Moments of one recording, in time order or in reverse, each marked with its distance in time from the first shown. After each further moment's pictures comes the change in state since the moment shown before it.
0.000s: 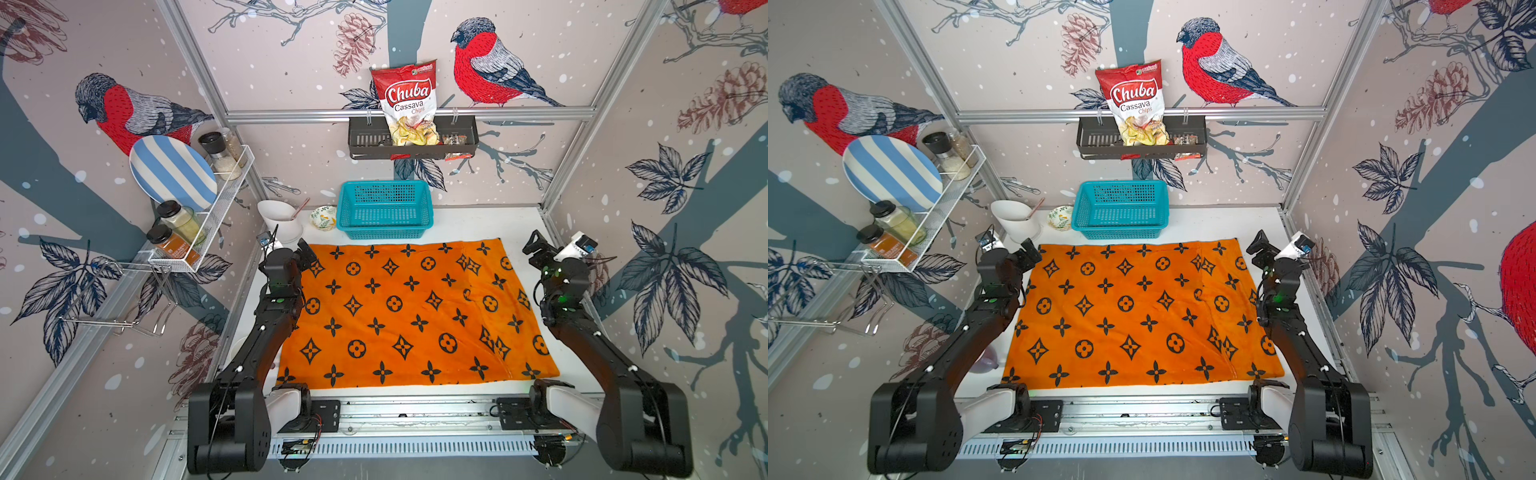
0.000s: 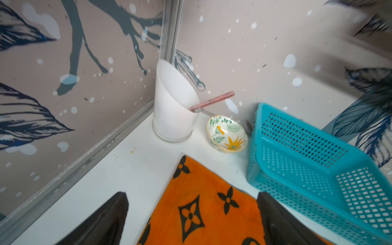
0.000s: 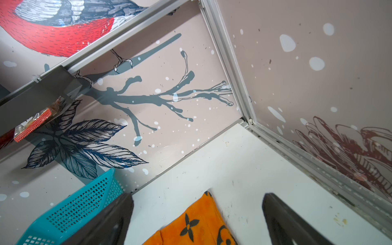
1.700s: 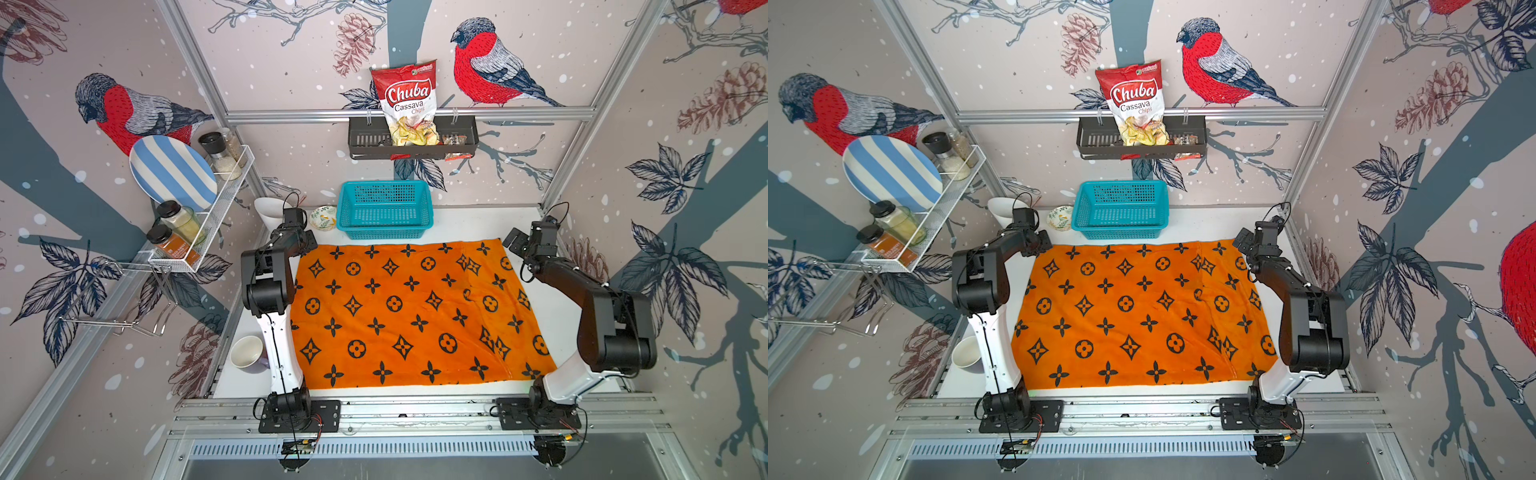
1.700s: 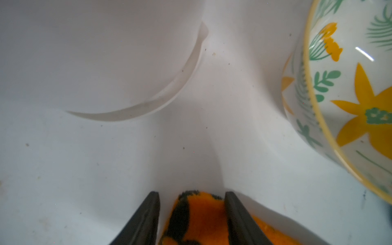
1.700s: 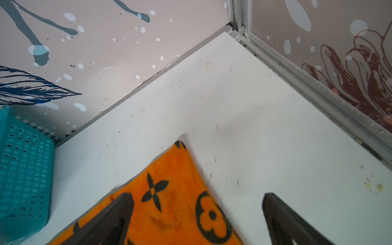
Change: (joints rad) left arm 0.103 1.033 0.950 -0.529 0.236 0.087; right arm 0.039 0.476 0.441 -0.484 0.005 -0.014
